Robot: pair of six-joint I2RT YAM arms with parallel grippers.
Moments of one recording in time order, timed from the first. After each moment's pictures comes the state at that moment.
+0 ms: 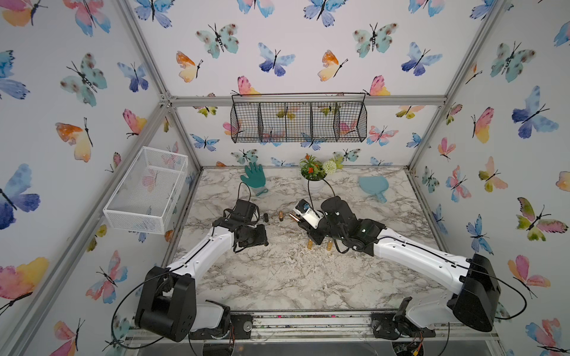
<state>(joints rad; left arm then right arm) -0.34 1.36 0.86 -0.63 0.19 -0.45 0.92 1.42 1.12 -0.29 -0.04 -0.19</state>
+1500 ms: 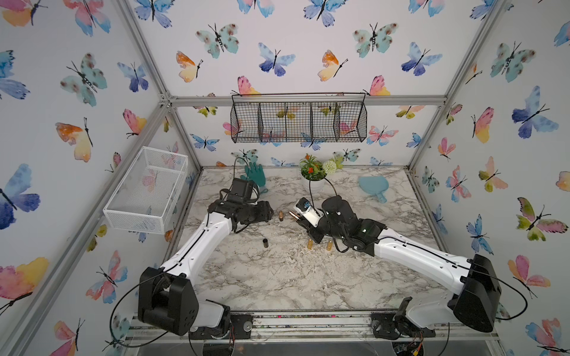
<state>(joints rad) -0.27 1.35 1.17 -0.69 0.32 -0.43 0.92 1.42 1.12 -0.26 -0.03 -0.18</state>
